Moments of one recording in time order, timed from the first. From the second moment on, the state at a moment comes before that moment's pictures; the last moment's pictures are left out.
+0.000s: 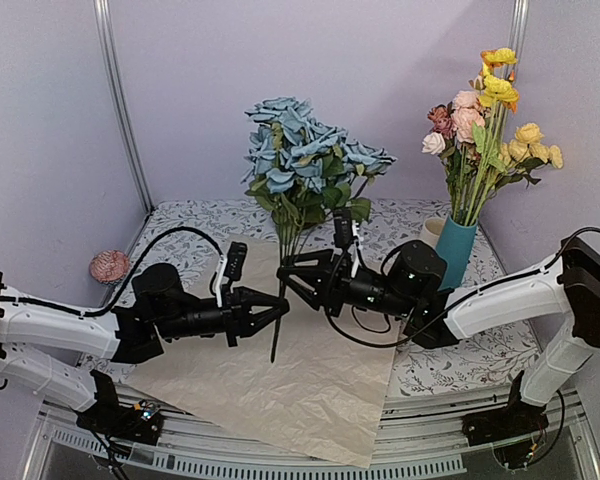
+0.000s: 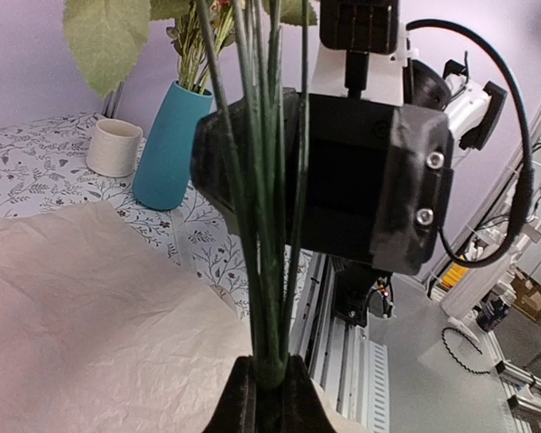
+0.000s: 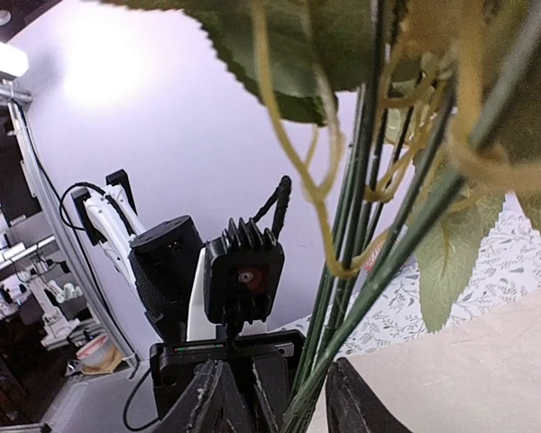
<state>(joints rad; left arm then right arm) -1.00 1.21 0.45 0.74 0.31 -0.44 1.07 1.62 0.80 1.05 -0.30 0.47</state>
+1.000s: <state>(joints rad) -1.01 1.18 0.41 0.74 0.27 -0.41 1.00 1.02 0.48 0.72 0.25 0.20</state>
